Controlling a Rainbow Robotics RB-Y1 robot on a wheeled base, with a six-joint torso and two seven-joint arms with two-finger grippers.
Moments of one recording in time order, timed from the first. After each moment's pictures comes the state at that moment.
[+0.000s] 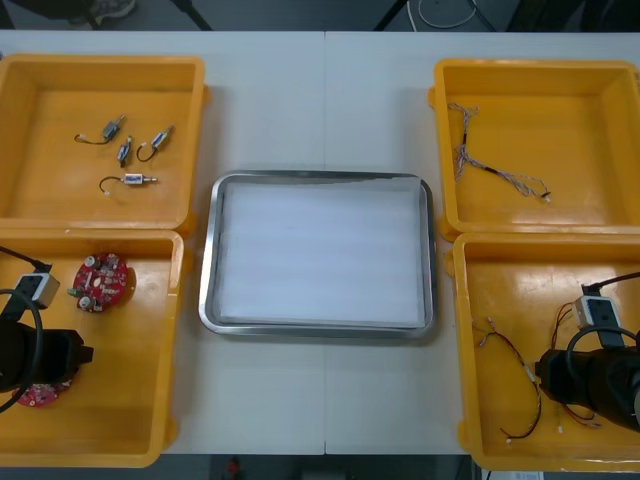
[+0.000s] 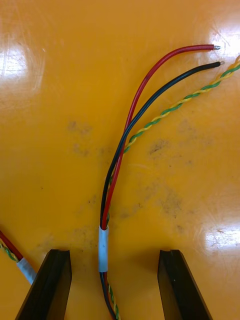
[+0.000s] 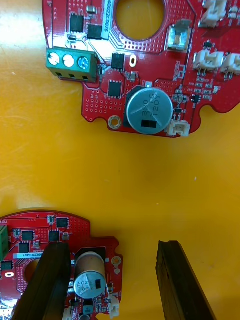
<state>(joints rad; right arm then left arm) 0.32 -0.59 -0.01 -2.16 -0.45 1.25 1.28 0.27 0.84 0.07 -2.05 0.82 1.22 -1.34</state>
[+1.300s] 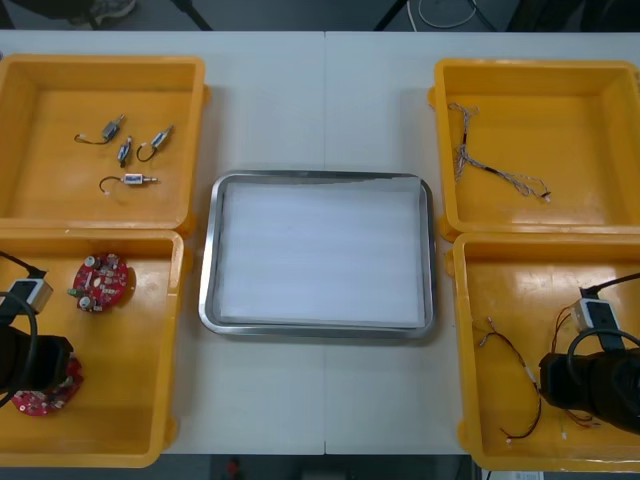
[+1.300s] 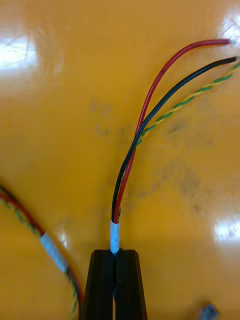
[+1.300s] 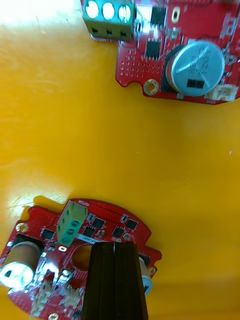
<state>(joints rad) 0.33 -0.60 -0.03 -2.21 -0.52 1.33 1.28 0.25 0.84 0.09 -2.06 0.80 1.35 -1.34</state>
